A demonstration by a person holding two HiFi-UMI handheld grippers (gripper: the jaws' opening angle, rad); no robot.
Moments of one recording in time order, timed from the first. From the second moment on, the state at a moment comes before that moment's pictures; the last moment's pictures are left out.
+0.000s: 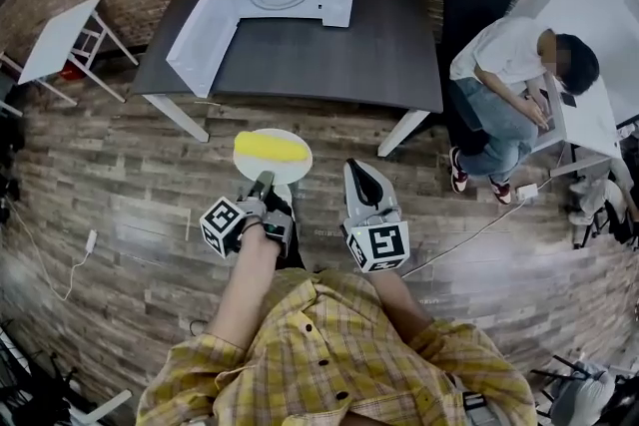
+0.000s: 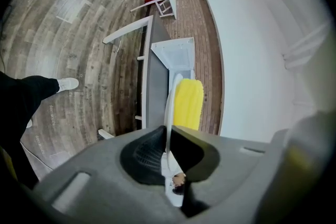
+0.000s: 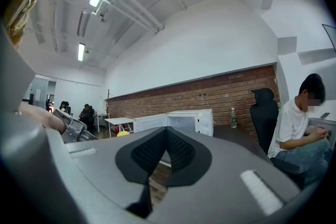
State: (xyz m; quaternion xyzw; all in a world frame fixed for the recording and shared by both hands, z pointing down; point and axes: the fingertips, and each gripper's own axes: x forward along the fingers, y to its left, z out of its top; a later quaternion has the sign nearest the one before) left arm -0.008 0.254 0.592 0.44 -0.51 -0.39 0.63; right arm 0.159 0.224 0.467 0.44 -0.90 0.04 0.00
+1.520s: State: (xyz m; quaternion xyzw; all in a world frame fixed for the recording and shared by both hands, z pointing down) left arm -0.171 -0.128 0.552 0.49 -0.45 -0.35 0.66; right arm -0.016 -0.123 0.445 0.52 -0.85 0.05 0.04
